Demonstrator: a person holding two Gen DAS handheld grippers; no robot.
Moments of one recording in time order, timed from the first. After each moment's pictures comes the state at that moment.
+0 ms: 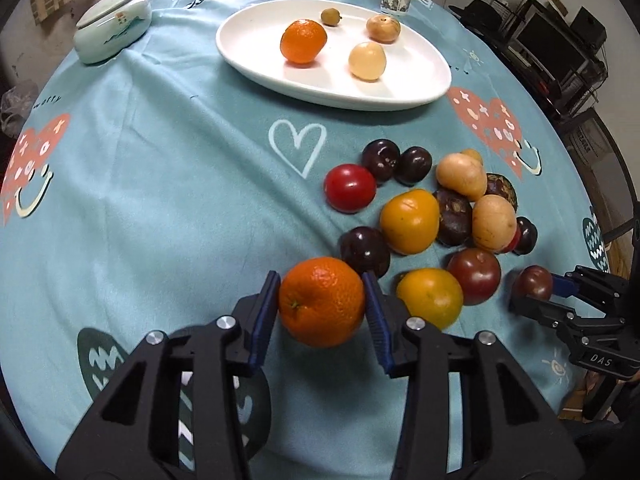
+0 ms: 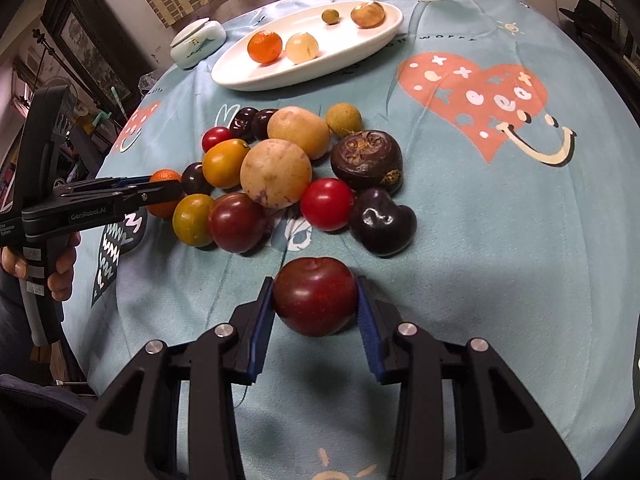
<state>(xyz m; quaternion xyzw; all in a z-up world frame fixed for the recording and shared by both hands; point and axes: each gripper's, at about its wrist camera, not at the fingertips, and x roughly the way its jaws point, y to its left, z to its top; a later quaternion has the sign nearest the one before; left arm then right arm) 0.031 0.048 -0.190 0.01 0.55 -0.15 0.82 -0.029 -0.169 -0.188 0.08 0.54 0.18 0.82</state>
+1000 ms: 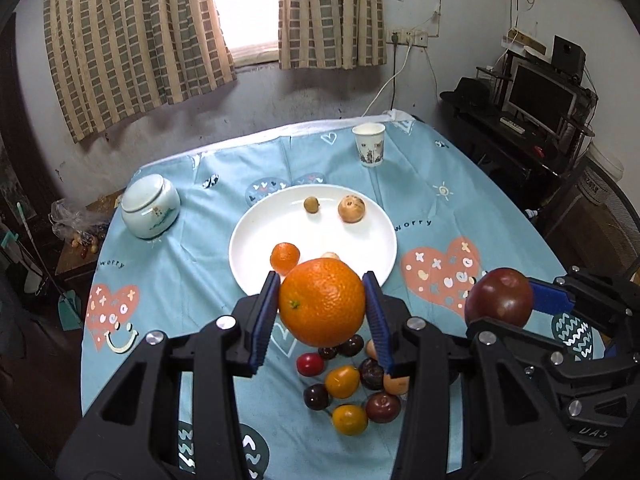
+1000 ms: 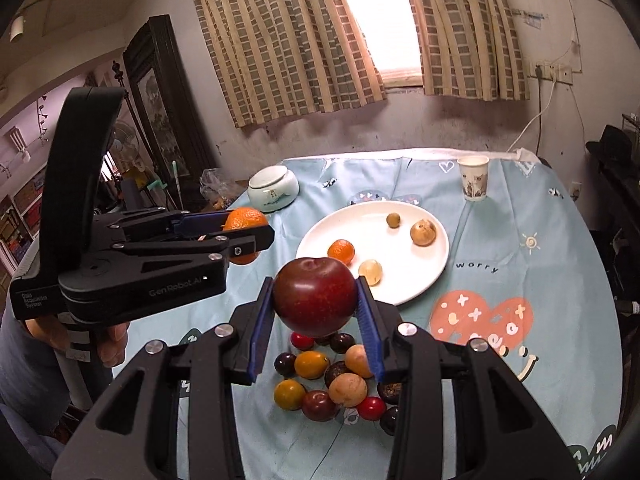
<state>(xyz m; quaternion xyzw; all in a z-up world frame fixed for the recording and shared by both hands) 0.041 -0.024 -0.017 0.07 0.39 -0.11 0.91 0.008 -0.167 -0.017 0.07 0.33 0.25 0.91</state>
